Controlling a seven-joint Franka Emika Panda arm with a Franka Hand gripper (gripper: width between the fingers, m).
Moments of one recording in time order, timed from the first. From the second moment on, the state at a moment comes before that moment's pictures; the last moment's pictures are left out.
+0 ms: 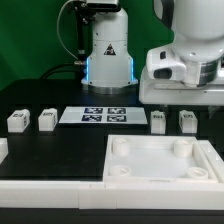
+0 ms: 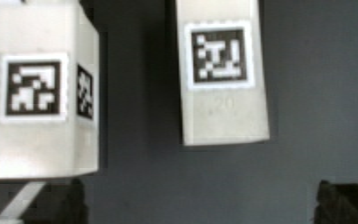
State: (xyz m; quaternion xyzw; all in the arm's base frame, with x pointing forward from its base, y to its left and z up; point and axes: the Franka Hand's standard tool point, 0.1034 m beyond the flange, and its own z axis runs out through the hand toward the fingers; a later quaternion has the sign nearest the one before) arm 0.426 0.152 0.037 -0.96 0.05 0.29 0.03
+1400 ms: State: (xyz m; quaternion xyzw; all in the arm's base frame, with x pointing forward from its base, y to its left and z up) arm 0.399 0.165 0.008 -0.91 0.02 0.41 0.07
